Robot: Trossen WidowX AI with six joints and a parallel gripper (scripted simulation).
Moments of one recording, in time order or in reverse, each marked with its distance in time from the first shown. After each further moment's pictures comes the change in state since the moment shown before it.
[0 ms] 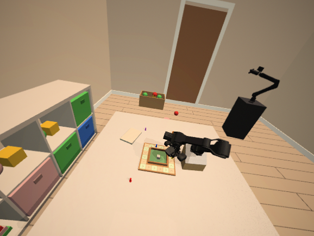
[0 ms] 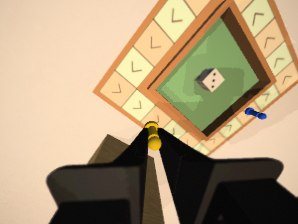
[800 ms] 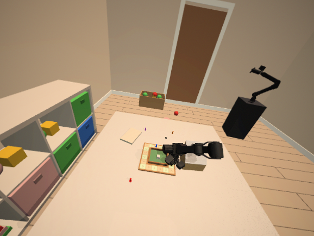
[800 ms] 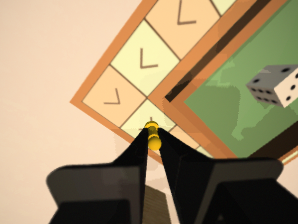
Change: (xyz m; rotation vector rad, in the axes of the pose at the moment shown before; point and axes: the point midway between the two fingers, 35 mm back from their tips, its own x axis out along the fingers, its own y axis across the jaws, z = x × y) arm 0.082 0.013 -0.005 -0.017 -0.014 0.015
